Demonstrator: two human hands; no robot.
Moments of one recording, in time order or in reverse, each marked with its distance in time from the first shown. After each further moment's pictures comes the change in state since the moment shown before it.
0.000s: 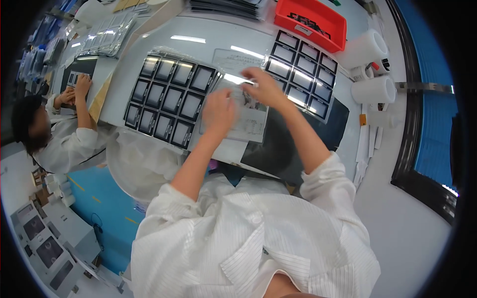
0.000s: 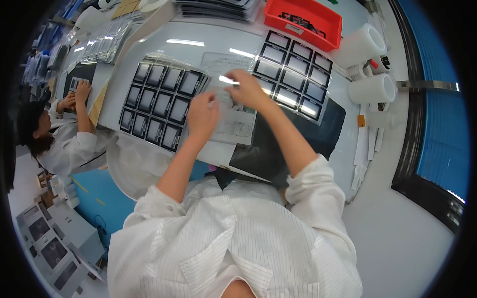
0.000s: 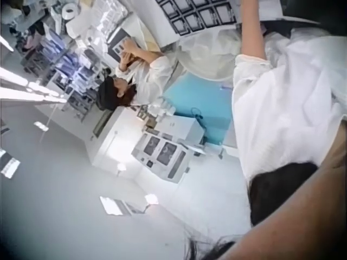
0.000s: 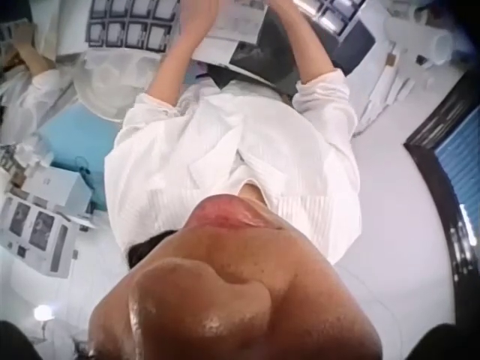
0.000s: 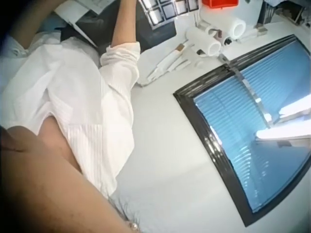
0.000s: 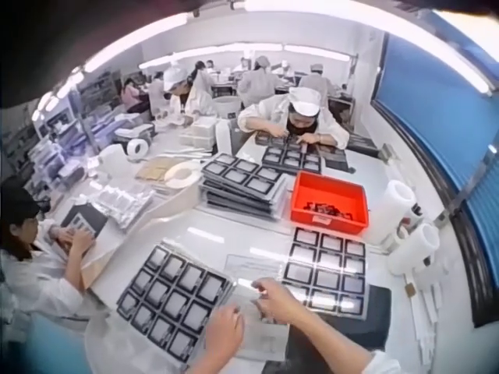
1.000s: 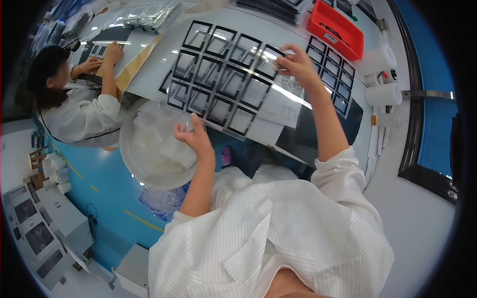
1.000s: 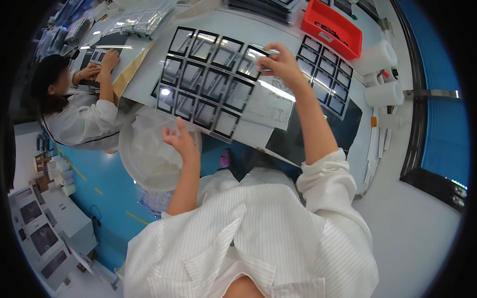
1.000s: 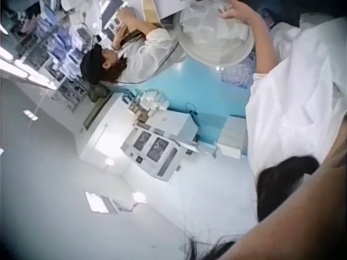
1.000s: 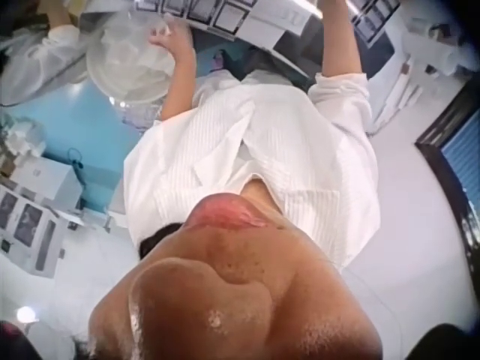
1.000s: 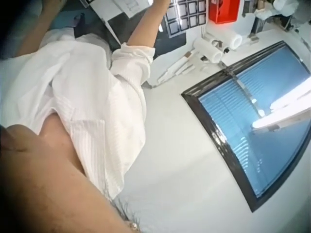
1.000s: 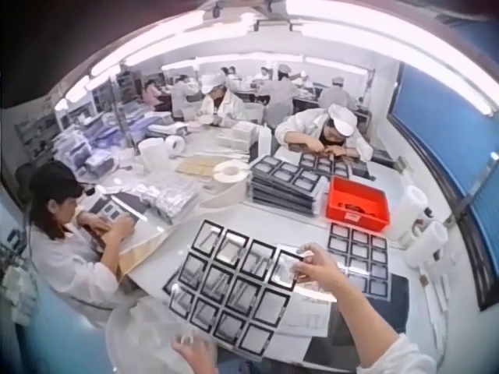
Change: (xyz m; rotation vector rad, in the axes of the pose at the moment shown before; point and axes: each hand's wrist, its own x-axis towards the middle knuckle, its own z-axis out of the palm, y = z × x) left_hand -0.134 -0.106 -0.095 -0.578 0.889 -0.788; right_hand 0.016 -0.093 0.007 0.619 -0.033 0.325
